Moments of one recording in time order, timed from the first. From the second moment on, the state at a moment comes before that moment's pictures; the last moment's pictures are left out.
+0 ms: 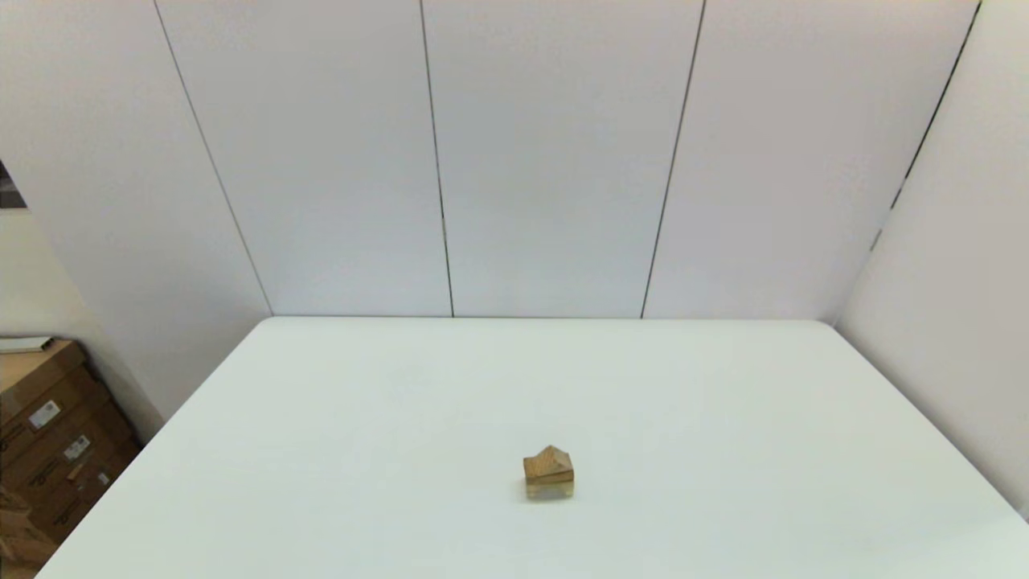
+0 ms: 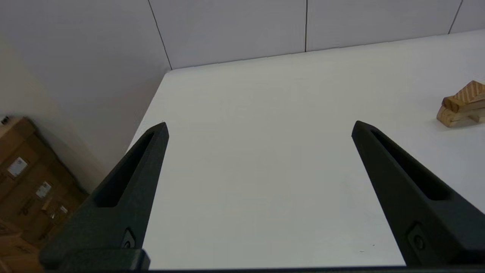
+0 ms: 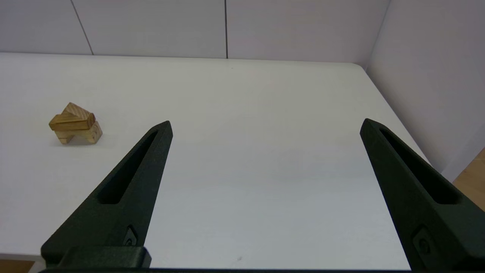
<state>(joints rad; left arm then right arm) -0.01 0.00 0.00 0.01 -0.03 0.09 0.00 0.00 0.00 0.00 0.01 -0.01</state>
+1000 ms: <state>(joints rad) -0.01 0.00 0.00 0.01 -0.03 0.07 0.00 0.00 0.00 0.00 0.01 -0.01</state>
